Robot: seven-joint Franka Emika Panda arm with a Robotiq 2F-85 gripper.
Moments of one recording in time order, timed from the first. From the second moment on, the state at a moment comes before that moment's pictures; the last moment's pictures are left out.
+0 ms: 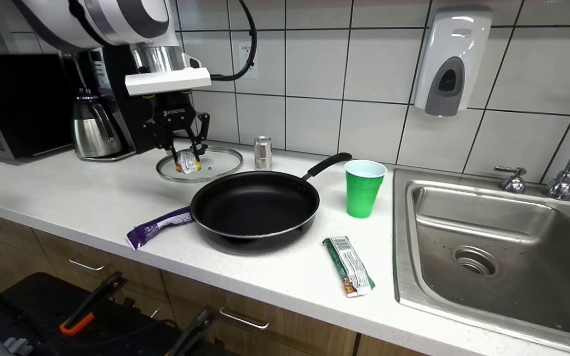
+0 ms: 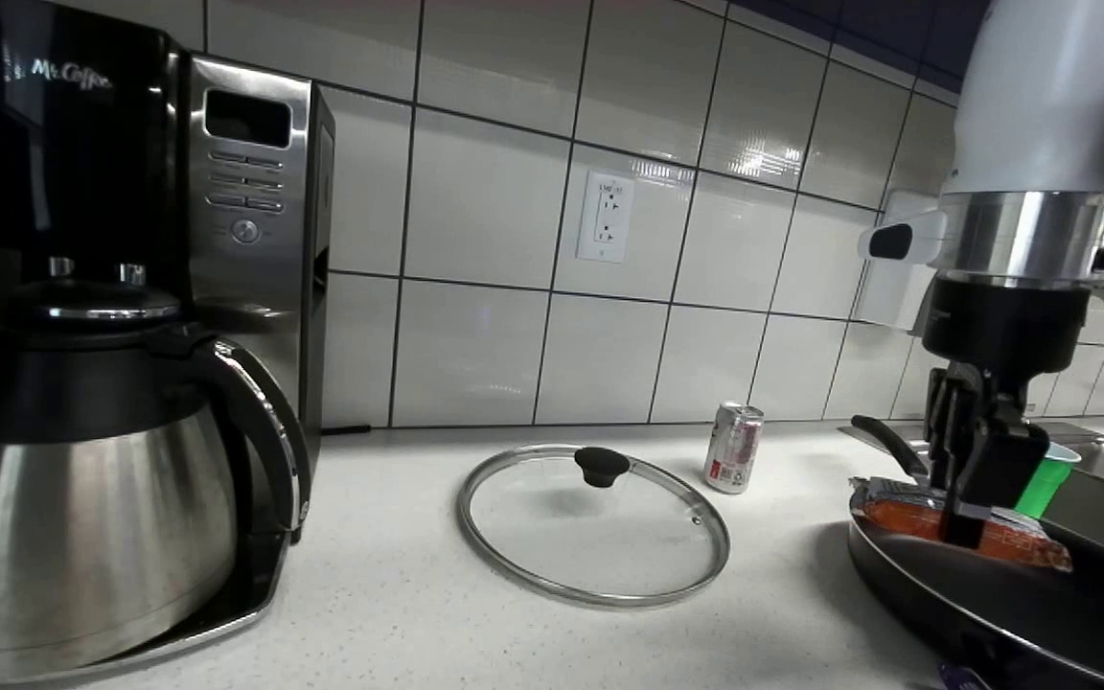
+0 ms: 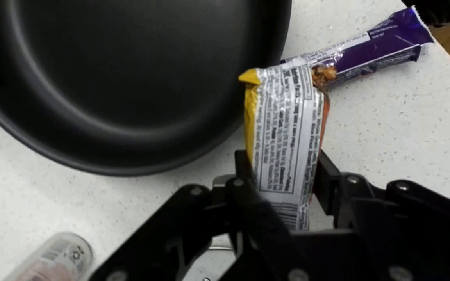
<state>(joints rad) 0.12 -0.09 0.09 -2.52 -0.16 2.40 -0.50</state>
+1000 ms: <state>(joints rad) 0.00 -0.16 -0.05 -2.64 -0.24 2.42 -0.32</state>
